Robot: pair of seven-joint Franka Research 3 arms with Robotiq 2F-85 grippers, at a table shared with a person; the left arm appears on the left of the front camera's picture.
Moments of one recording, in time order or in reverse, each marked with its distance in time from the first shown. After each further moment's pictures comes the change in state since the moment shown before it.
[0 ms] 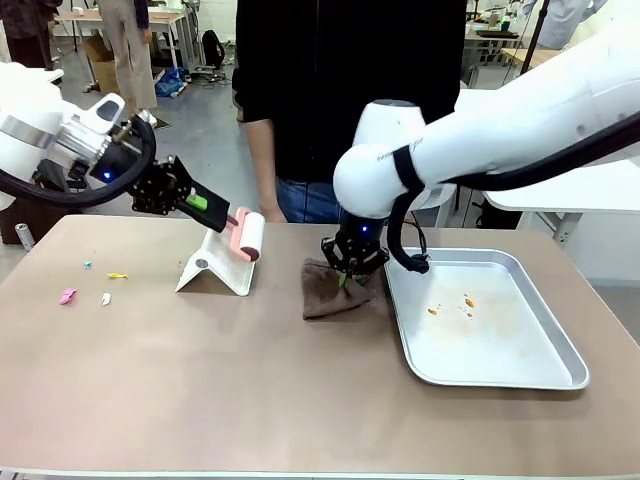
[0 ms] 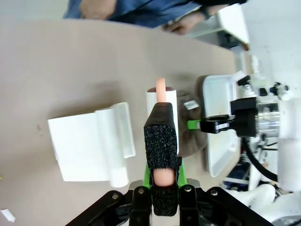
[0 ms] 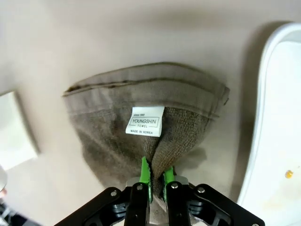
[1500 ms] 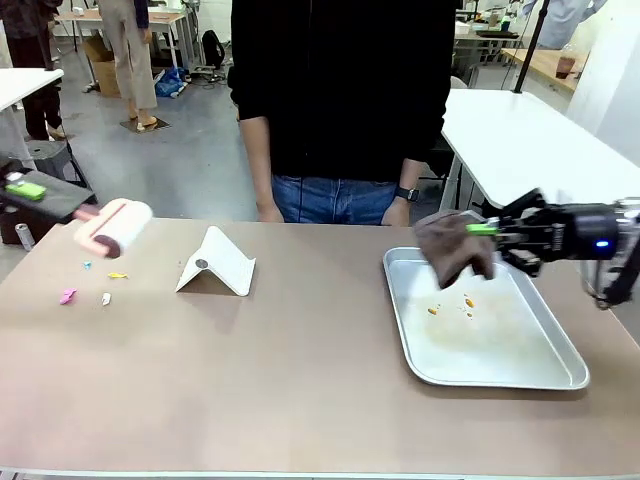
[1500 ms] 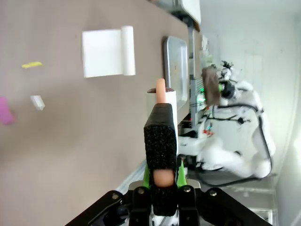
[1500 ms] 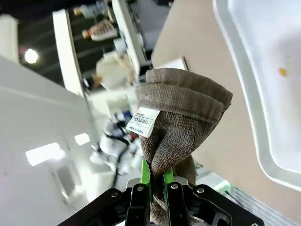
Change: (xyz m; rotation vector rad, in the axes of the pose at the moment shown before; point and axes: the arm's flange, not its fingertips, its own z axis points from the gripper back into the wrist) left arm -0.075 0.113 0.209 -0.261 0.144 0.105; right arm -0.121 -0.316 0.115 1.185 -0.038 -0.344
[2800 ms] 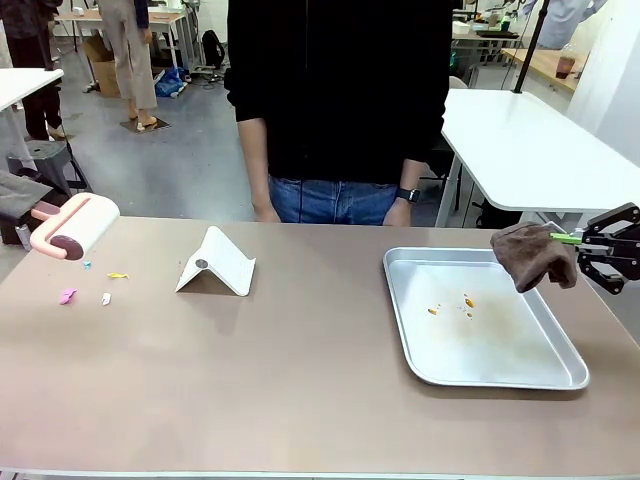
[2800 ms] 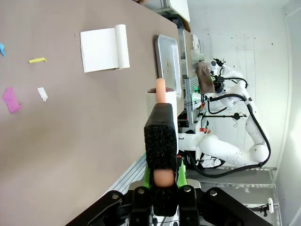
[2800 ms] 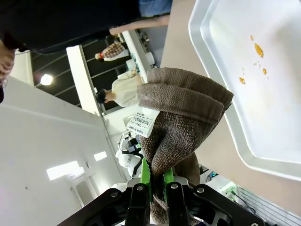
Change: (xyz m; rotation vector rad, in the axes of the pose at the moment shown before) left arm -0.025 0.002 0.030 -0.051 -0.027 -0.026; right arm 0.015 -0.034 0.091 0.056 -0.079 -0.082
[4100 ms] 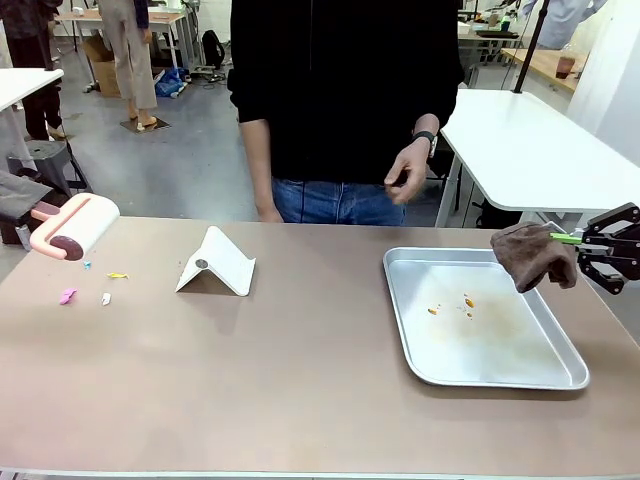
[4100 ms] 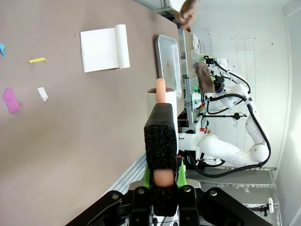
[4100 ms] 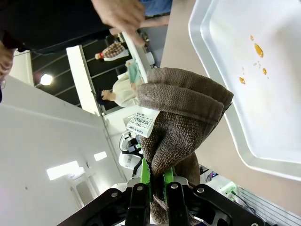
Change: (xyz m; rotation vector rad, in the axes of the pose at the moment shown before) left arm 0.000 0.000 0.000 0.000 0.001 0.001; right arm 0.000 0.000 0.000 0.000 0.000 0.000
